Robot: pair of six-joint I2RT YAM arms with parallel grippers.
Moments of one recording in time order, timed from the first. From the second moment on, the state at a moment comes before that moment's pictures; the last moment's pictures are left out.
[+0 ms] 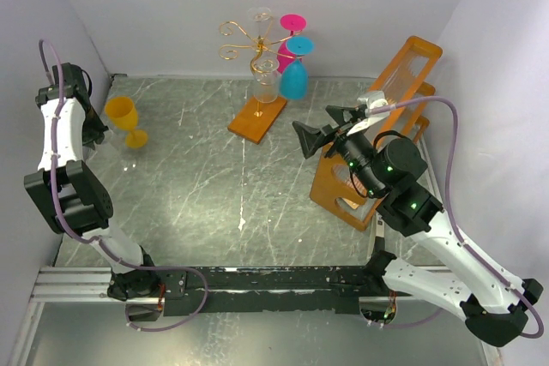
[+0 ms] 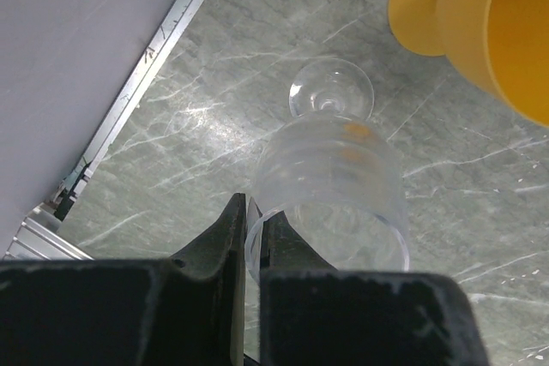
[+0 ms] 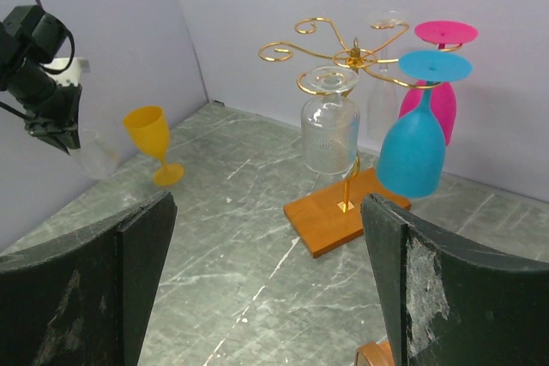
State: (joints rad) left arm 0.34 1.72 1.63 -1.06 -0.25 -0.26; right arm 0.79 0.83 1.02 0.00 0.20 0.07
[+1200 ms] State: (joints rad) left arm 0.35 1.20 1.66 -0.97 0.07 -0.27; right arm 0.79 1.01 1.28 -0.27 0.28 0.03
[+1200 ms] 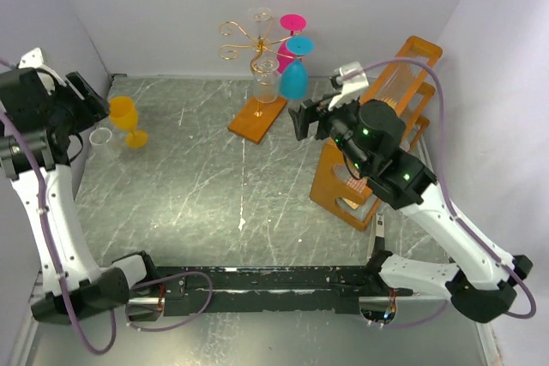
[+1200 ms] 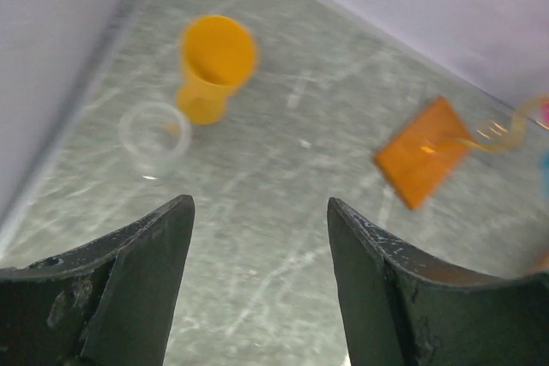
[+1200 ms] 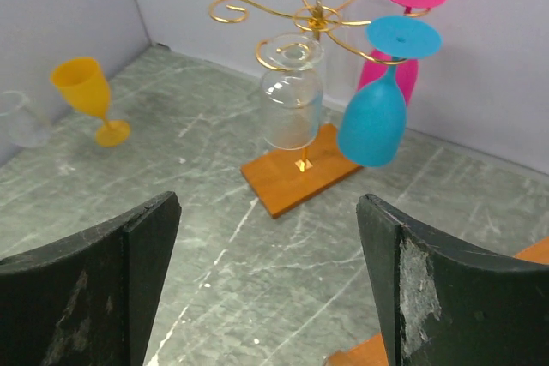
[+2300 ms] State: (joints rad) left arm 0.01 0.99 1.09 -0.67 0.66 -0.41; right arm 0.51 1.71 1.80 -0.32 0.01 0.44
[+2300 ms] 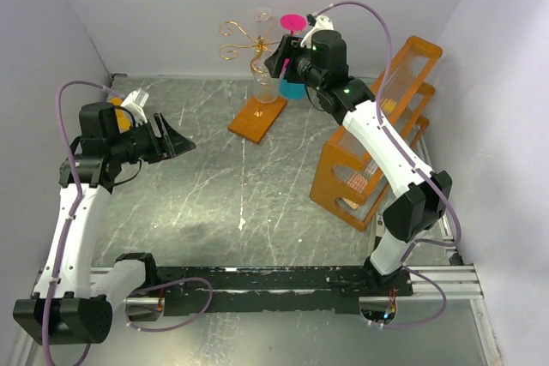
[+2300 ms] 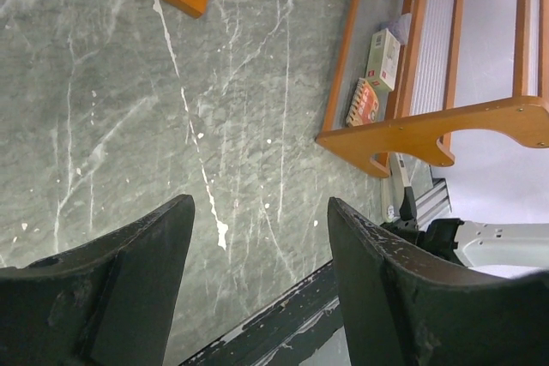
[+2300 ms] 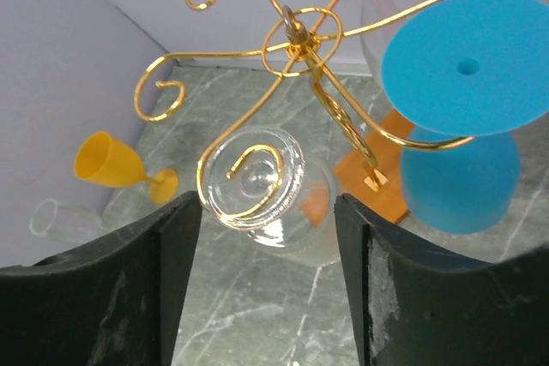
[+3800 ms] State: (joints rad) left arm 0.00 1.01 1.14 -0.76 0.66 -0.27; right arm 0.44 1.78 1.75 -0.11 -0.14 0.67
